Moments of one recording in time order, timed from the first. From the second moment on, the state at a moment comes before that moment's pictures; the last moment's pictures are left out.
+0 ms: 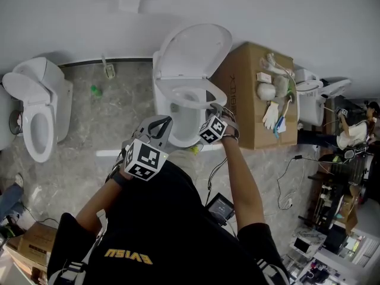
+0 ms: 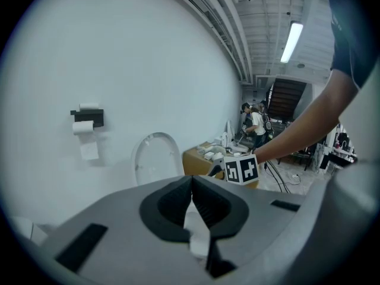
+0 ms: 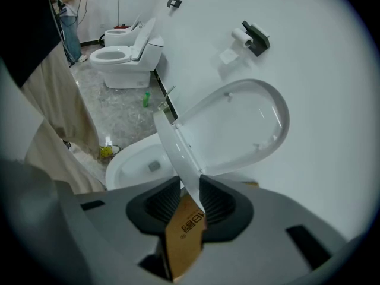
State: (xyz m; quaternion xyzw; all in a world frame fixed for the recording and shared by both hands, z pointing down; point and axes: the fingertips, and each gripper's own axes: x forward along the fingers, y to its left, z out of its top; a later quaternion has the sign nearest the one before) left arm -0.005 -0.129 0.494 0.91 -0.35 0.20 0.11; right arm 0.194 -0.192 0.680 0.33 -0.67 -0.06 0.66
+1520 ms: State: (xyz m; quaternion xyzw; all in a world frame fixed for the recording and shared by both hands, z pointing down) left arm -0.007 -0.125 0.490 0.90 -0.36 0.20 0.12; right arm 0.208 -0.101 0.736 0.25 -0.68 -0.01 0.69
